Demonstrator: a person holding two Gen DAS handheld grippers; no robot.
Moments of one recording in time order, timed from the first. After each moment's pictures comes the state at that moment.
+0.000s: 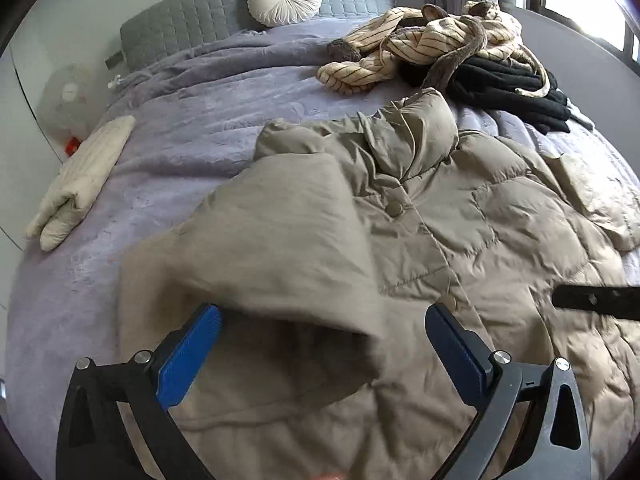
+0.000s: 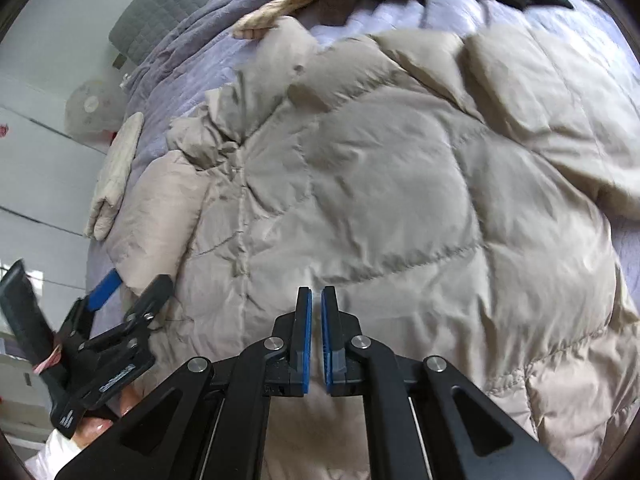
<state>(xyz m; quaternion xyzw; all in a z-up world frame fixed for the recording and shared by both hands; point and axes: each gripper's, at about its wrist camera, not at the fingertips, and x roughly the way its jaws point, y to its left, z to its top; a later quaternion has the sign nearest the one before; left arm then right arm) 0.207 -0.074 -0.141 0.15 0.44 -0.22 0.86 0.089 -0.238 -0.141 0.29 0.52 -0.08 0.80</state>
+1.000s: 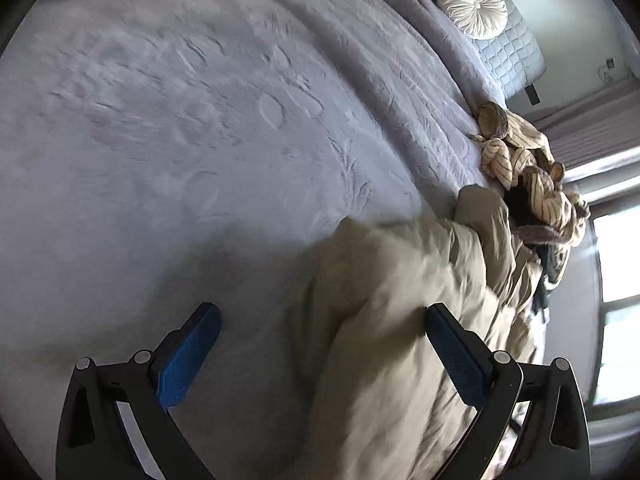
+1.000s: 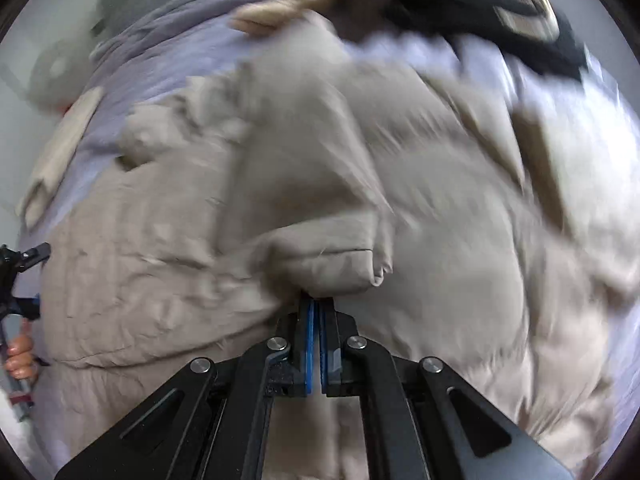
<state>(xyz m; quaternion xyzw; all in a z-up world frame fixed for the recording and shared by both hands) 0.391 0.119 -0.230 -0.24 0.60 -0.20 0.74 0.145 -0.257 -0.183 0.24 0.53 -0.16 0.80</state>
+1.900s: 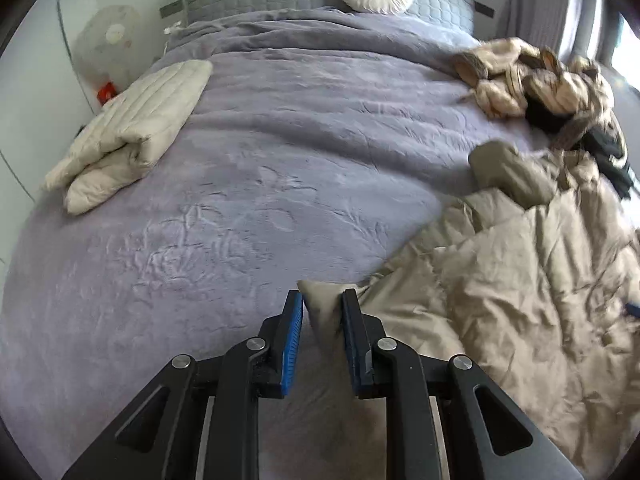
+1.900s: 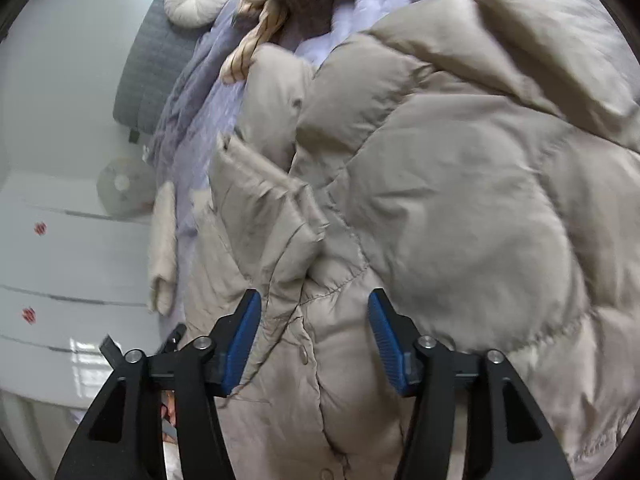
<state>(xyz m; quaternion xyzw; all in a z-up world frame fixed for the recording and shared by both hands) 0.372 0.095 -0.170 0.08 0.47 -0.18 0.86 0.121 -0.306 -0.184 0.50 0.42 -0.06 0.75</state>
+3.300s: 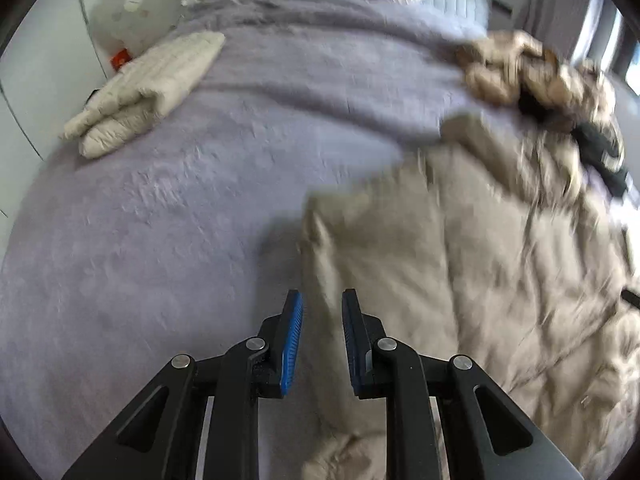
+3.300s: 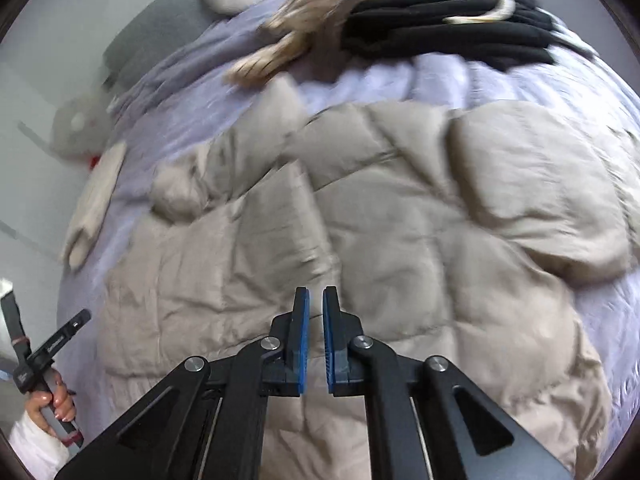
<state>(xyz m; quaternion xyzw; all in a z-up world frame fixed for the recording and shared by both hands) 0.300 0.080 -0.174 0.07 0.52 -0.14 0.84 0.109 -0.267 -0.140 0.25 0.49 -0.13 0.83</state>
